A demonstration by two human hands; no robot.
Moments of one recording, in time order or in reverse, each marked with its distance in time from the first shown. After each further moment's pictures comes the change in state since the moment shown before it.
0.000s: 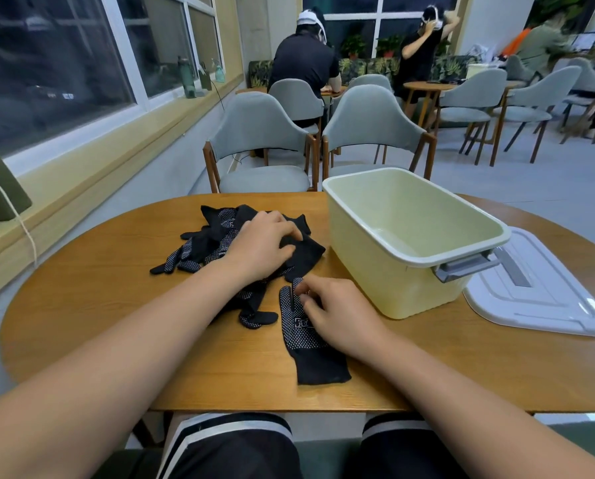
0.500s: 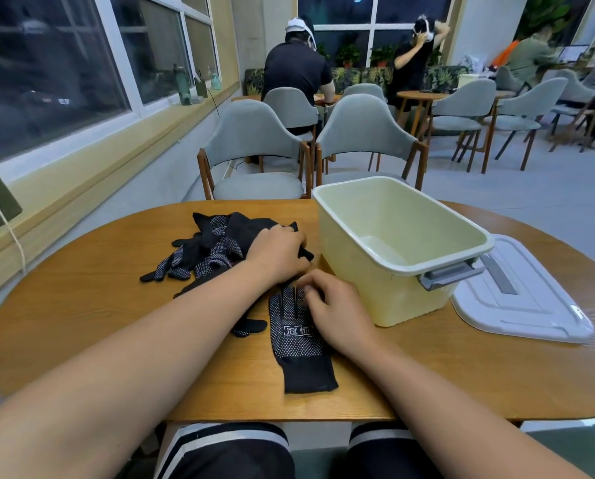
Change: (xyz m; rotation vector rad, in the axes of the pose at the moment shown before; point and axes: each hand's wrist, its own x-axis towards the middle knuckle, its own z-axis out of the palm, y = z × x) left_hand 0.034 0.032 0.029 0.253 -0.117 -0.018; right_hand 0.008 0.018 0.004 0.245 0.159 0.123
